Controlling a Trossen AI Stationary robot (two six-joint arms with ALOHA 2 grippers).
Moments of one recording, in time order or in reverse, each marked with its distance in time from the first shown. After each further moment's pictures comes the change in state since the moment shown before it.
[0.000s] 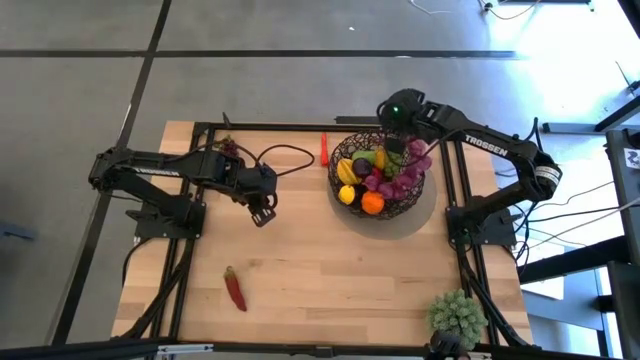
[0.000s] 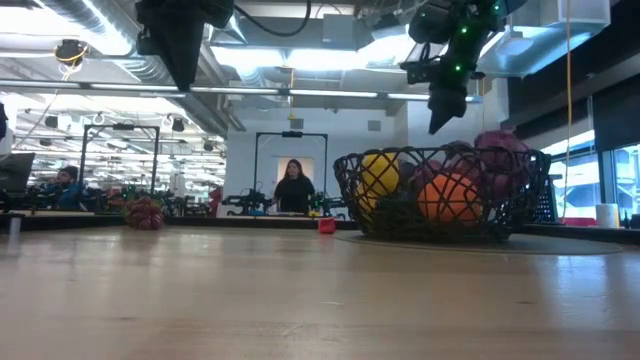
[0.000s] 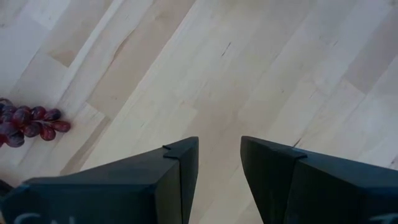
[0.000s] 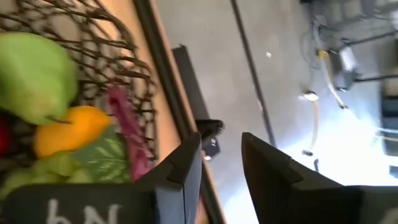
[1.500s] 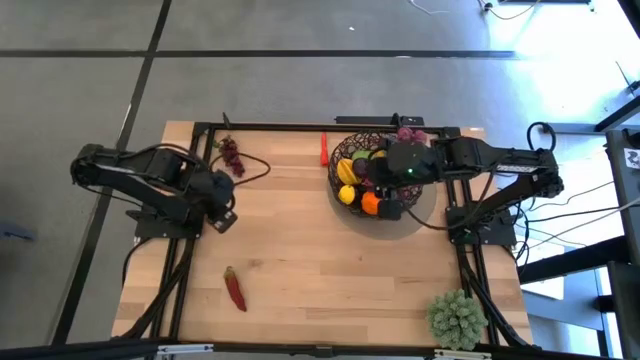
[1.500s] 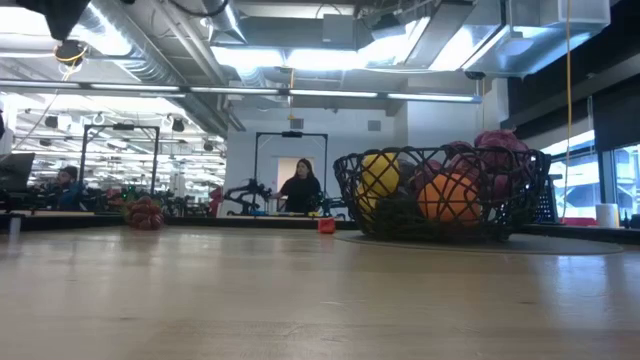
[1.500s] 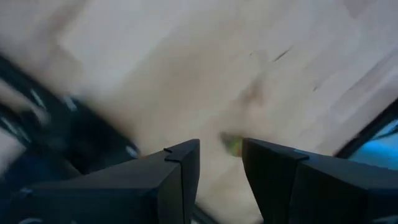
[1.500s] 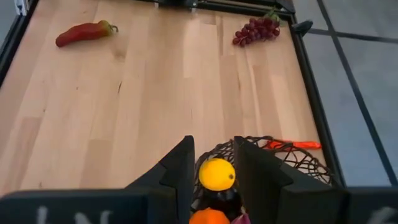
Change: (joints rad) left arm -0.162 -0.246 -0.001 -0.331 0.187 -0.417; right arm 0.680 -0.018 0.398 -0.245 -0.283 0.450
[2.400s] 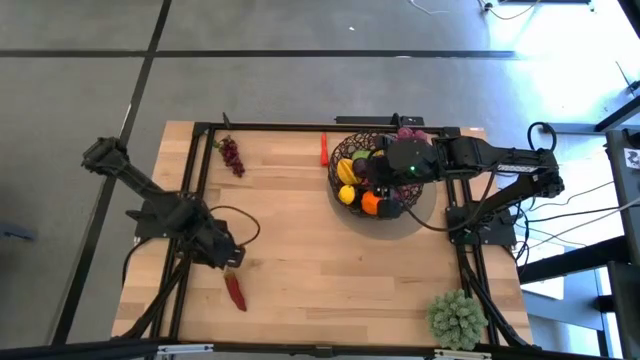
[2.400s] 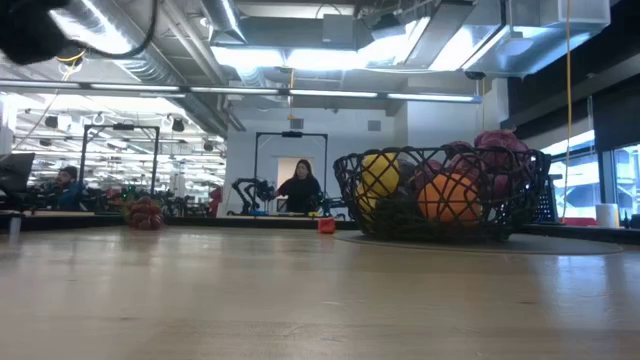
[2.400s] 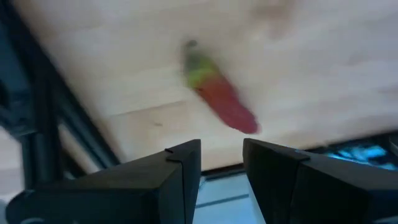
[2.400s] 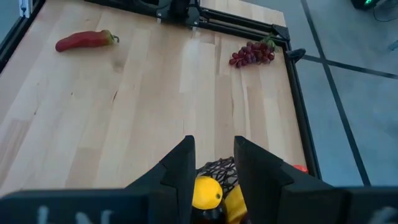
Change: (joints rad) left arm -0.379 0.036 -0.400 0.523 0.202 -0.993; right arm -0.003 0.000 0.000 0.064 0.001 -0.106
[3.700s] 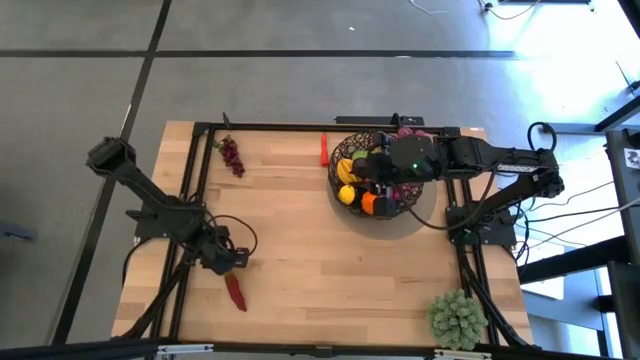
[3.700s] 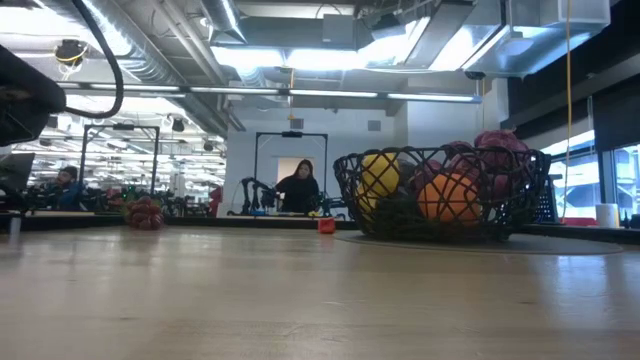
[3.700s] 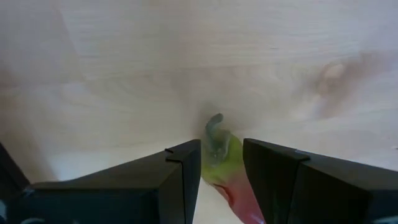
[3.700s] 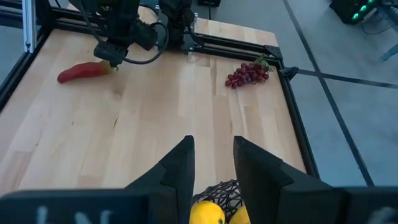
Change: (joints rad) left arm -0.107 0.057 -0.322 0.361 -0.183 -0.193; right arm 0.002 0.000 0.000 0.090 0.000 0.038
